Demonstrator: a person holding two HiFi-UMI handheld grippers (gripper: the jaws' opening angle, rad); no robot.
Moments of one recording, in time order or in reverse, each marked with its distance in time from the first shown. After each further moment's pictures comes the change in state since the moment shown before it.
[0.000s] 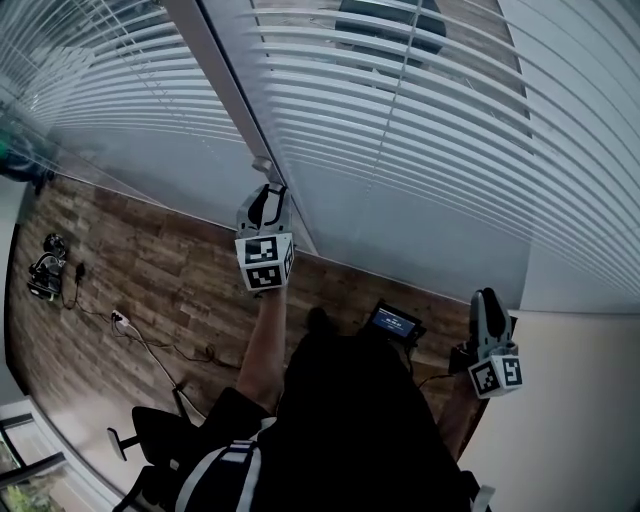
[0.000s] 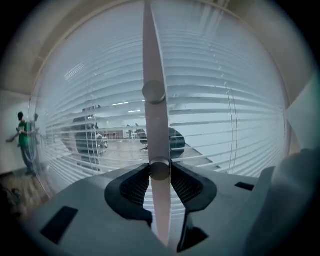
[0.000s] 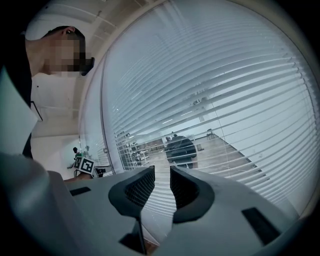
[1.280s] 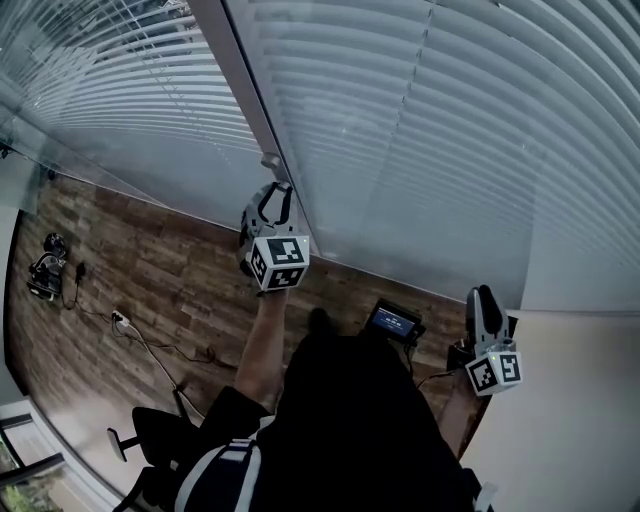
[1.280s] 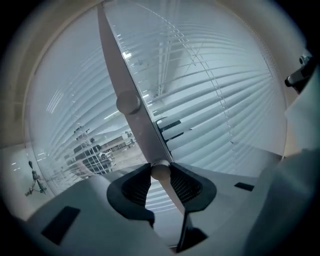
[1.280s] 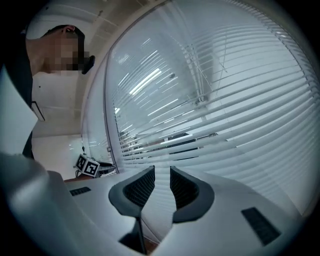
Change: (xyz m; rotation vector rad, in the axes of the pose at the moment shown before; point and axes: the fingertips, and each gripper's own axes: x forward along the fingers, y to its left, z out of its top) left arm -0.003 0.002 0.006 0.385 0.070 0.078; right arm 0.004 0.018 0.002 -0.014 0.003 0.022
